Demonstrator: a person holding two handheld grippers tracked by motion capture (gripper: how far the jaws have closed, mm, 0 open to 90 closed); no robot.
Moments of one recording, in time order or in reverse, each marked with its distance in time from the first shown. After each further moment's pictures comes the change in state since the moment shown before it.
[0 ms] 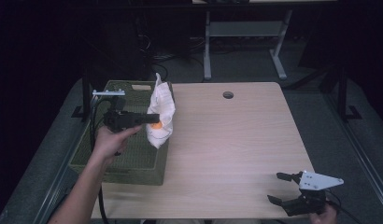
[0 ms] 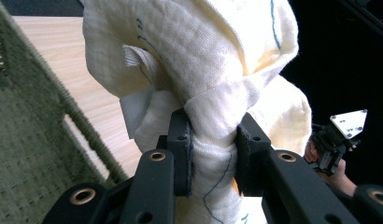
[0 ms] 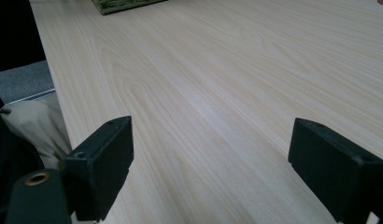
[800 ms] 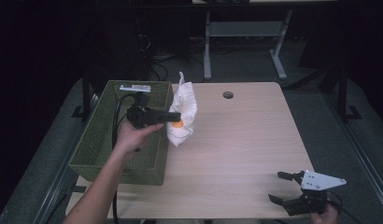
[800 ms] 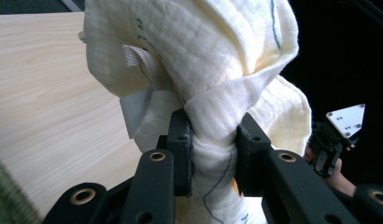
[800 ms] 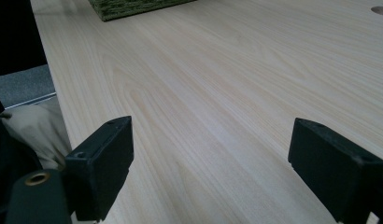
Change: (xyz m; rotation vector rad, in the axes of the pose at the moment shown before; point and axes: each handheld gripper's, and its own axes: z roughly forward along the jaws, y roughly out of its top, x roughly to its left) left arm -0.023 0.015 0.054 0.053 -0.048 0.046; right arm 0.000 0.001 -0.003 -0.021 -0.002 -0.002
